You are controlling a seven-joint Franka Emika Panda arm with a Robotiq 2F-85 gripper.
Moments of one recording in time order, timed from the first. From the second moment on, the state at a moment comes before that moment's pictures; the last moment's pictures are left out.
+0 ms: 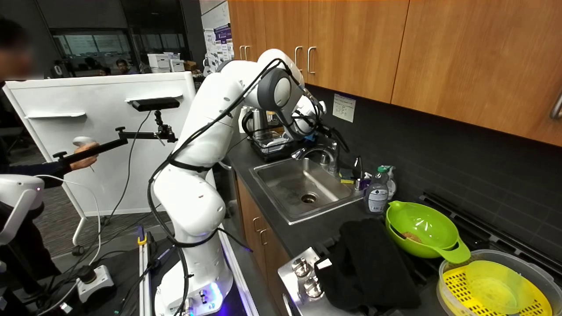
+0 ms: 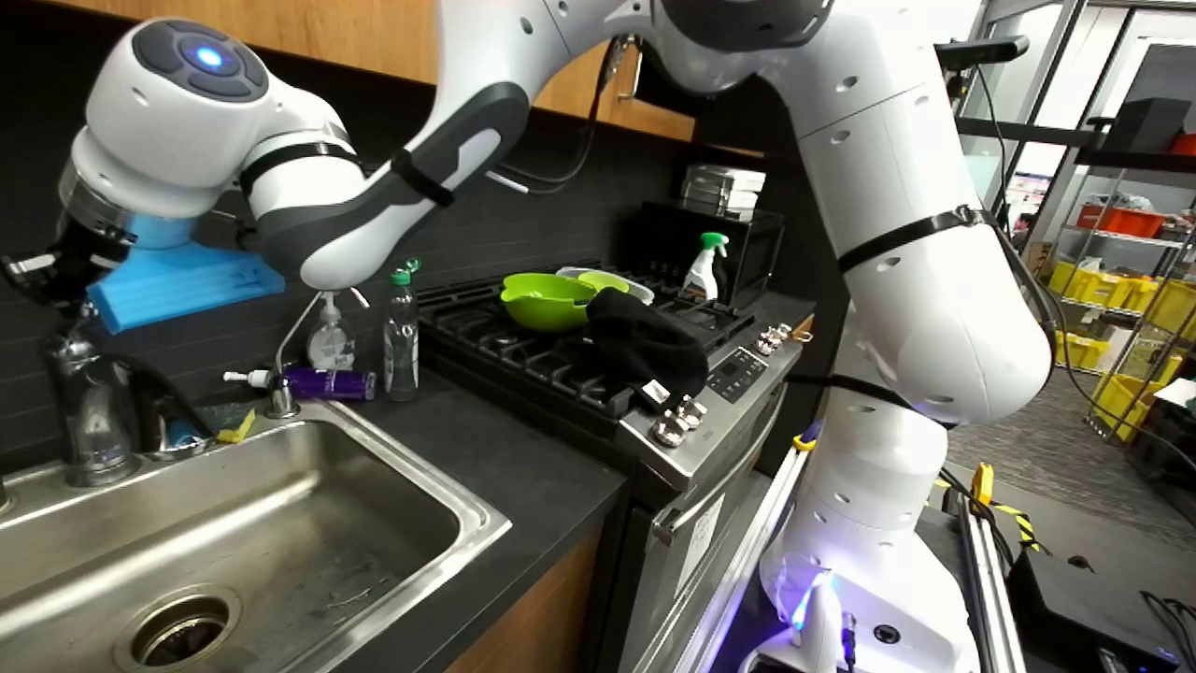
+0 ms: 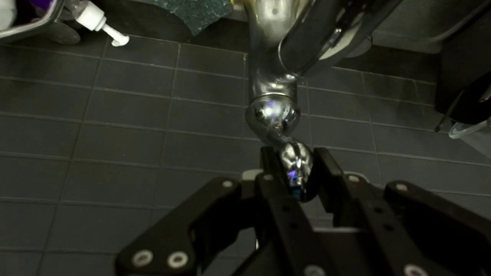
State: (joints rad) arm 0.23 0.56 0.25 -1.66 -1.25 2.80 1.34
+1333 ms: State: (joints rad) arm 0.23 0.56 0.24 -1.64 -1.25 2.80 1.34
